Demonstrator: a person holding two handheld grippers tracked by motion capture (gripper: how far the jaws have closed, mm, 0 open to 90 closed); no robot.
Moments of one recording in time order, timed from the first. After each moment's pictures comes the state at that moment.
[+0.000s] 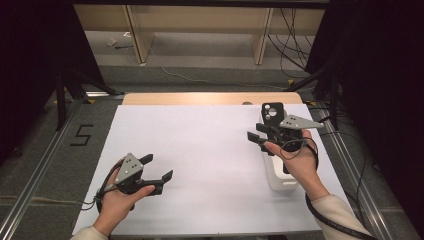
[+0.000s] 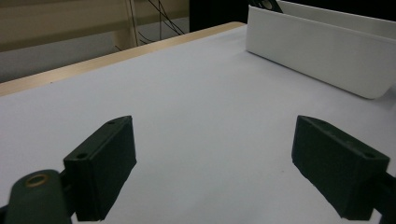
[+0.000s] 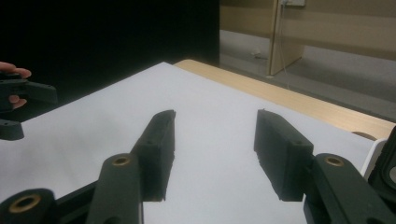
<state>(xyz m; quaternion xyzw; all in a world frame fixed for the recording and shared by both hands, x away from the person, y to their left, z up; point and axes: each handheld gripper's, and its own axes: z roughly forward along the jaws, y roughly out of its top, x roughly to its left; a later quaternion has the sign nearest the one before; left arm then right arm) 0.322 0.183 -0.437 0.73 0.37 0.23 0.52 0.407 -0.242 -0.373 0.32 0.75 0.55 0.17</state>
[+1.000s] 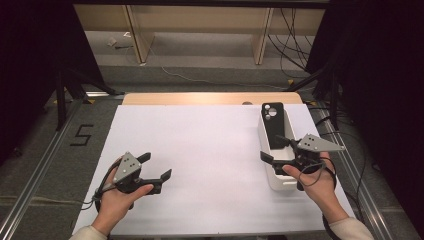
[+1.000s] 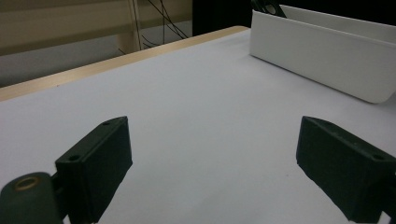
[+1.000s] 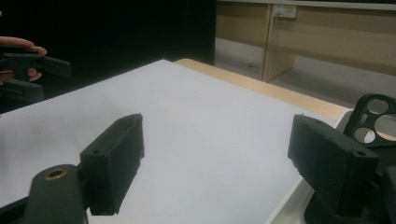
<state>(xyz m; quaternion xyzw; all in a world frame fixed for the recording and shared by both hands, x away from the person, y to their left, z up) 0.323 0.186 -0.436 0.73 0.37 0.24 0.52 0.363 -0.276 -0.389 0.31 0.74 0.56 0.20</state>
